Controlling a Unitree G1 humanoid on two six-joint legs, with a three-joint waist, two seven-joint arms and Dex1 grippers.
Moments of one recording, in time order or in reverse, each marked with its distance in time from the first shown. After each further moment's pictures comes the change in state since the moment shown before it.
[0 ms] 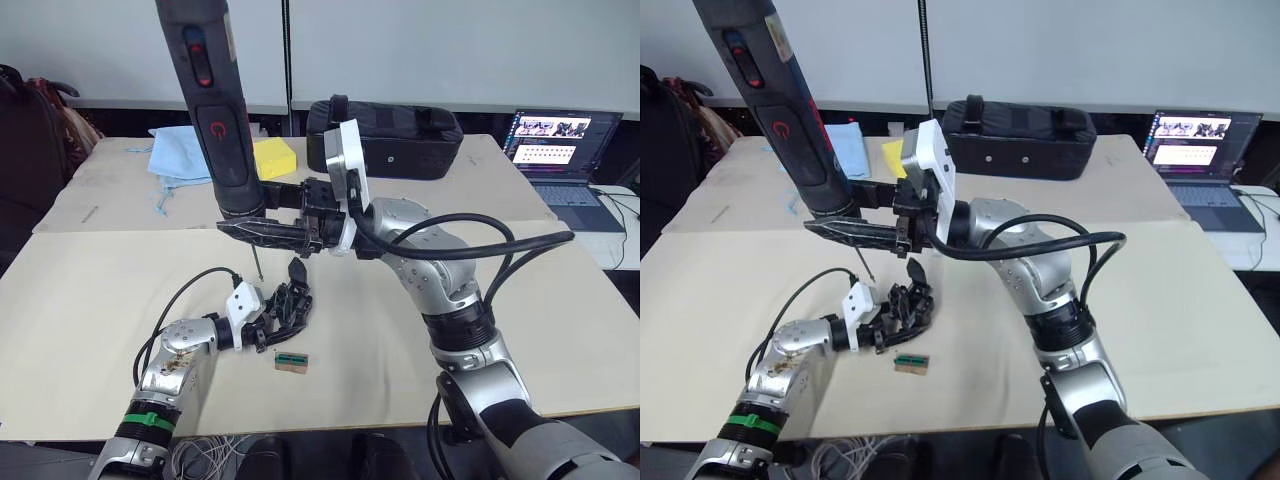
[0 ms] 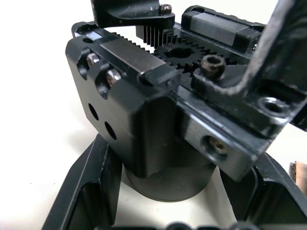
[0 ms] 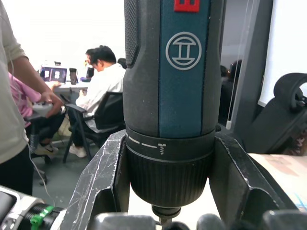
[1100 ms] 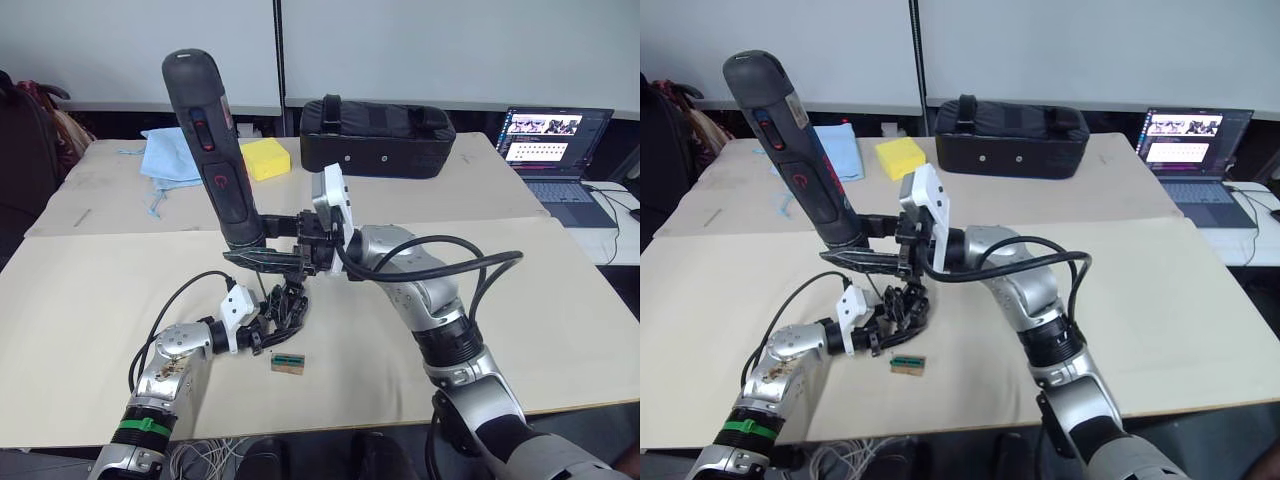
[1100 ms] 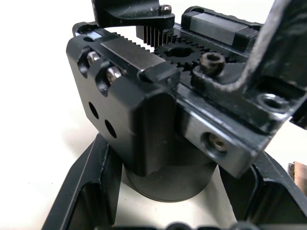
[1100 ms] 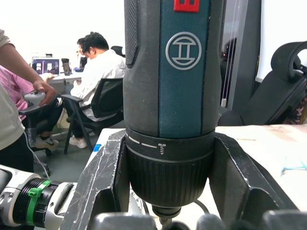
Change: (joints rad) left arm 0.024 0.001 0.019 0.005 -0.014 -0.027 -0.004; right arm 0.083 0.049 0.031 0.056 -0.084 -0.040 0.041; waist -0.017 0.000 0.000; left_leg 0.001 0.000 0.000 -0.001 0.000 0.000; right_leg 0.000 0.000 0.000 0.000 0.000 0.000
